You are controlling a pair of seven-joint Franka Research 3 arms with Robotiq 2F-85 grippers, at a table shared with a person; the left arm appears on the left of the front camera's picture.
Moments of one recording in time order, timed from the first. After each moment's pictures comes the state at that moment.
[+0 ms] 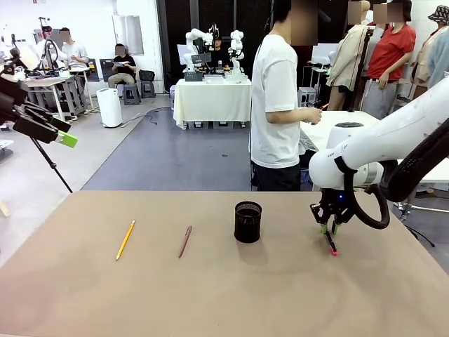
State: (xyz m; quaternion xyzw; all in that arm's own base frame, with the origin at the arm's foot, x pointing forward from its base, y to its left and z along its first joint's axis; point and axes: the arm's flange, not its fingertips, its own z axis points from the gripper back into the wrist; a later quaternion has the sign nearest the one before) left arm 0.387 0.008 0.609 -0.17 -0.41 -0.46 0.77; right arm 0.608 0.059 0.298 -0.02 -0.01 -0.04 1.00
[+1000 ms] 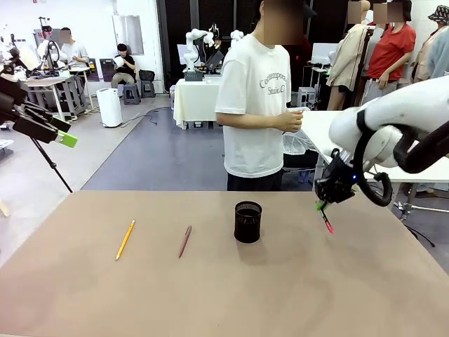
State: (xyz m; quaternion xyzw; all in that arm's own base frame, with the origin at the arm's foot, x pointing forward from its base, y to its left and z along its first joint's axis) left arm 0.387 0.008 0.609 -0.17 -0.41 -0.46 0.77; right arm 0.609 0.026 0.369 0.19 -0.08 0.03 0.98
